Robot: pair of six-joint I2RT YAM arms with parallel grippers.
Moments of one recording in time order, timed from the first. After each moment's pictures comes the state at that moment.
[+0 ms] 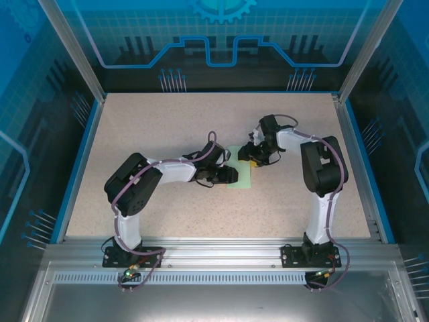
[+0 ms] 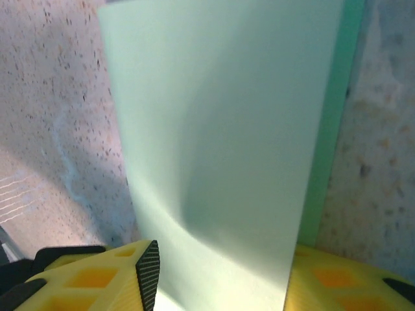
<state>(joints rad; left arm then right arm) -0.66 1.91 1.06 -0.10 0.35 -0.67 0.27 2.02 1.31 -0.60 -0.60 0.40</state>
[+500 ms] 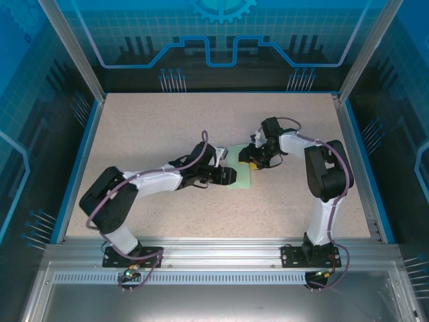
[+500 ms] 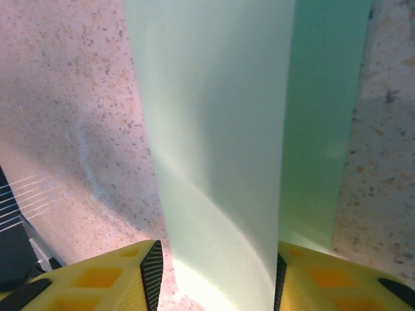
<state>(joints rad) -0.69 1.63 0.90 -0.01 0.32 -0.54 0.27 1.95 1.24 -0.57 -0.63 0.47</state>
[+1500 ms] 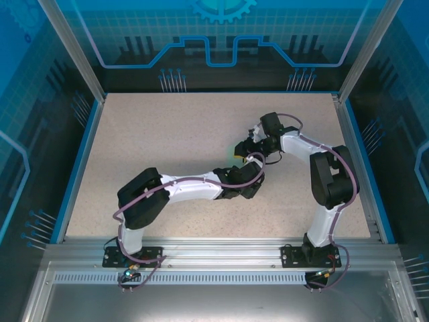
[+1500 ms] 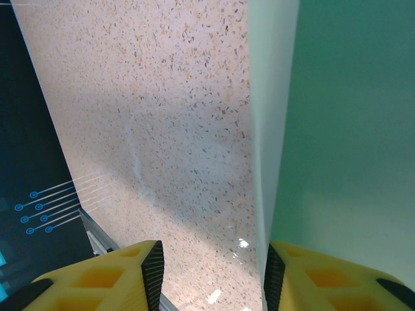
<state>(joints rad) -1.03 1.94 1.31 -0.36 -0.37 -0.32 0.30 1.86 1.24 -0.54 -0.71 0.61</state>
